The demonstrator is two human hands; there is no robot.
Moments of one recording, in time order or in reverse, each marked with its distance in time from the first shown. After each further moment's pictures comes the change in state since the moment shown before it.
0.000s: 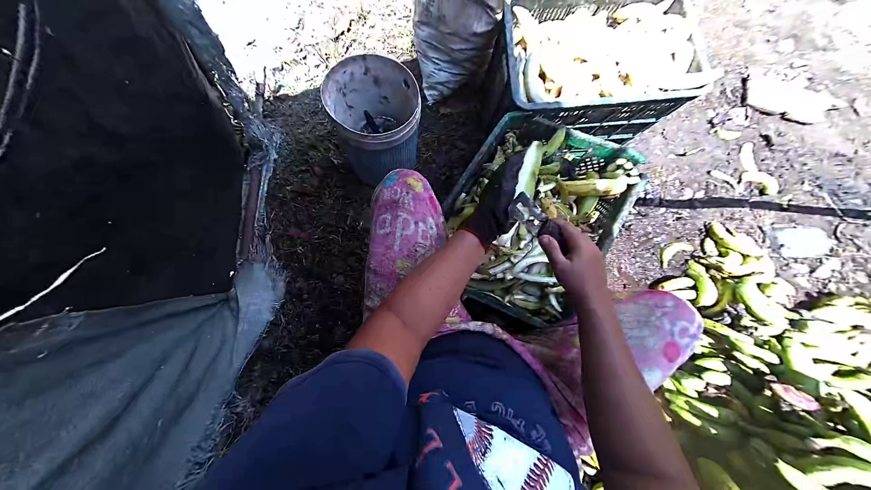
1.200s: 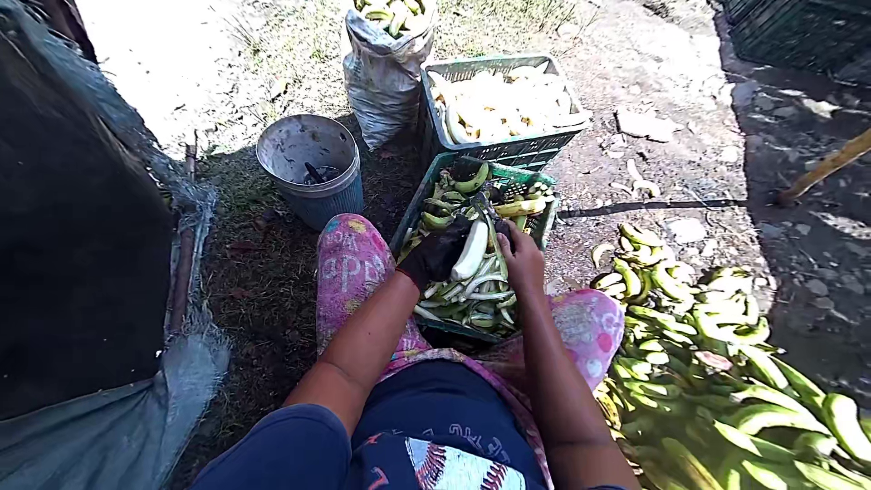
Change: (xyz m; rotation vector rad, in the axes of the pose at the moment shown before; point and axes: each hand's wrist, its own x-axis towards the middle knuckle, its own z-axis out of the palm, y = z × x) left_hand -0.047 -0.011 -0.020 0.029 -0.398 -0.185; right_hand 0.022 0.015 0.006 -0.059 0.269 0.151
